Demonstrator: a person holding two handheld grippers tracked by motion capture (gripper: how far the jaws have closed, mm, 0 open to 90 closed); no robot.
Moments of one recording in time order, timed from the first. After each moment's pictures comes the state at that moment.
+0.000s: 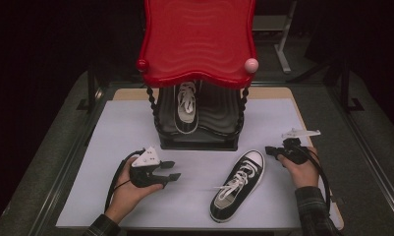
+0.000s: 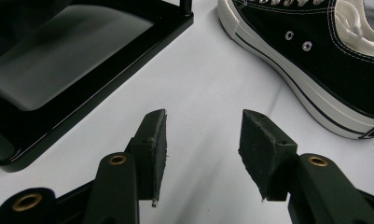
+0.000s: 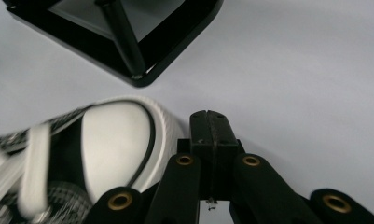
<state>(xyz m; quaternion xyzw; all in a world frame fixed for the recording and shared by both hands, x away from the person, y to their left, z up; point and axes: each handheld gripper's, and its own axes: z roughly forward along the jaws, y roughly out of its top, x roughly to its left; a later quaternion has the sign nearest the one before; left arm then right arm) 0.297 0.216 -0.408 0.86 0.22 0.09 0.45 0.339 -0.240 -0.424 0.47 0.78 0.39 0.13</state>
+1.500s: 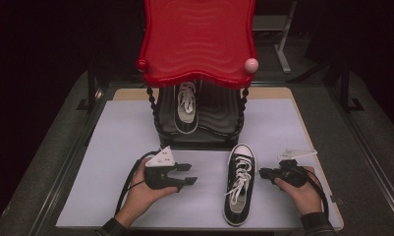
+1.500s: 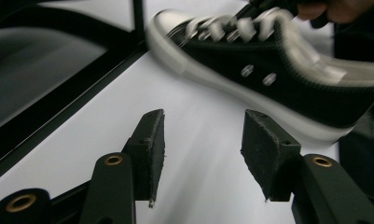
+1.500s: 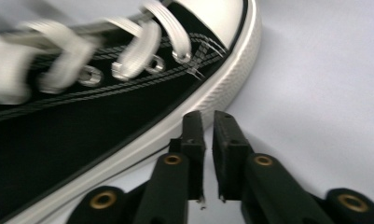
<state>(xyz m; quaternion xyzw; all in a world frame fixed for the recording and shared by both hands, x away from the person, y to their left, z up) 0.290 0.164 -0.395 0.86 0.19 0.04 0.48 0.284 -0.222 -0.431 0.44 0.81 0.39 0.08</state>
